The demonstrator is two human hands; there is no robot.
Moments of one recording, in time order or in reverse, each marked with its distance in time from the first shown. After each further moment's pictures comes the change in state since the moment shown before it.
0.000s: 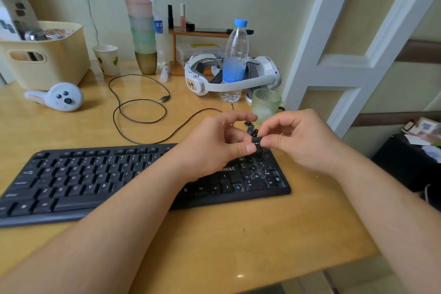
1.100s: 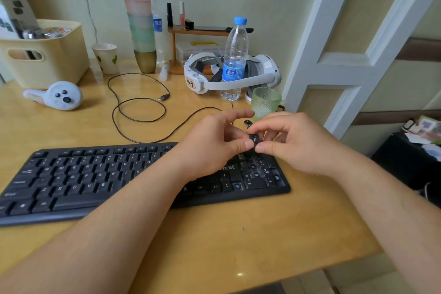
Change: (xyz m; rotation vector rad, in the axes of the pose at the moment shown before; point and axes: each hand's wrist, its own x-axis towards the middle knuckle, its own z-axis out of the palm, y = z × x) left_hand 0.001 -0.001 0.001 0.099 0.035 0.014; right_hand -0.002 -0.004 0.003 -0.219 -0.096 -0.059
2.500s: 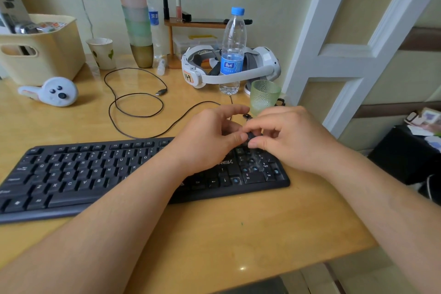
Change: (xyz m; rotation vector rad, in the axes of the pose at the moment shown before) left_hand 0.001 -0.002 0.002 0.110 0.051 -0.028; right_hand 0.000 0.000 0.008 -0.279 0.057 -0.166
